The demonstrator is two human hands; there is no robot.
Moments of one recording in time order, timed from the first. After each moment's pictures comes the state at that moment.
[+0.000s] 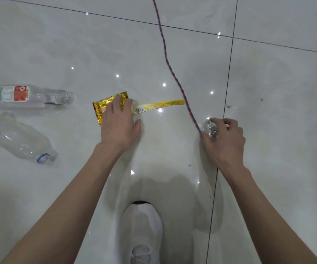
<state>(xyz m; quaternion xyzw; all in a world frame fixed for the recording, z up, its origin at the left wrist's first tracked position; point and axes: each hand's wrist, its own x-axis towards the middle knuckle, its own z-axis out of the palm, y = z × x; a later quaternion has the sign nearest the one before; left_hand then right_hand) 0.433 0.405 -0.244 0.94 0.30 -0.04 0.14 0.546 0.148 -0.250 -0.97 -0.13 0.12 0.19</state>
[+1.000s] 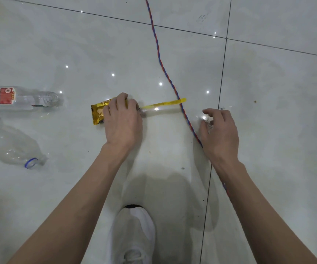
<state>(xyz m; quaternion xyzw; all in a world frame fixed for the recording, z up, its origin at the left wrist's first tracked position) 0.461 0.383 -0.253 0.95 0.30 0.02 0.07 0.562 0.163 -0.240 -0.94 -0.18 0.06 0.27</state>
